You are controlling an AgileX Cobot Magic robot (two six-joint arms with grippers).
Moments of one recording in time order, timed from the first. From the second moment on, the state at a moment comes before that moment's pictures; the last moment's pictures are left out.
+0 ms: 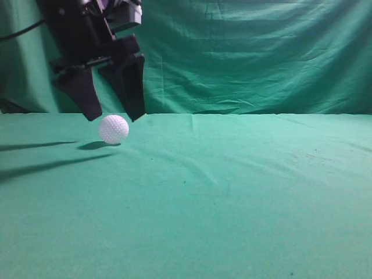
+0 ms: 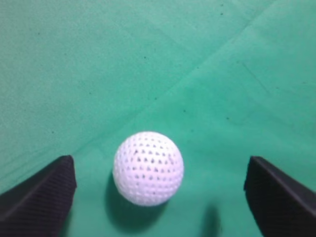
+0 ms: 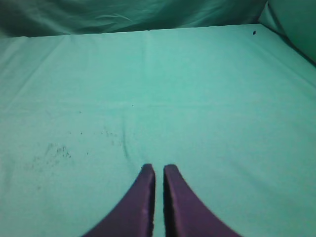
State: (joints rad) left arm -0.39 1.92 -1.34 -0.33 0.67 0.50; right arm 0.09 -0.01 0.03 -0.06 0.38 0.07
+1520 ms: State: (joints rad) left arm -0.30 1.82 -1.50 -0.12 1.02 0.24; right arm 0.09 -0.01 0.03 -0.06 0.38 0.07
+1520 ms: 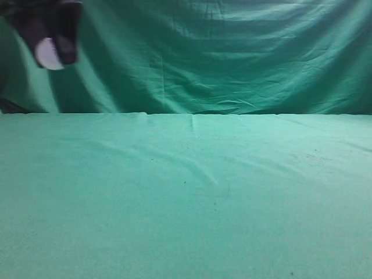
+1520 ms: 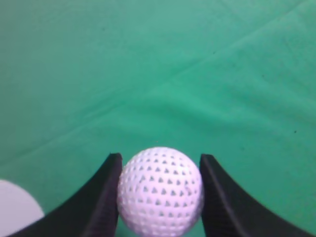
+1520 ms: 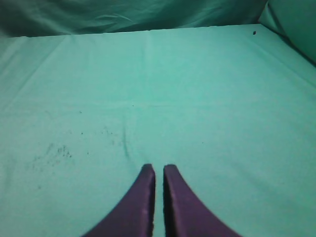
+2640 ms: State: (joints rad) left arm 0.17 1.70 -1.13 0.04 0.72 0.09; right arm 0.09 -0.01 0.03 -0.06 0.38 0.07
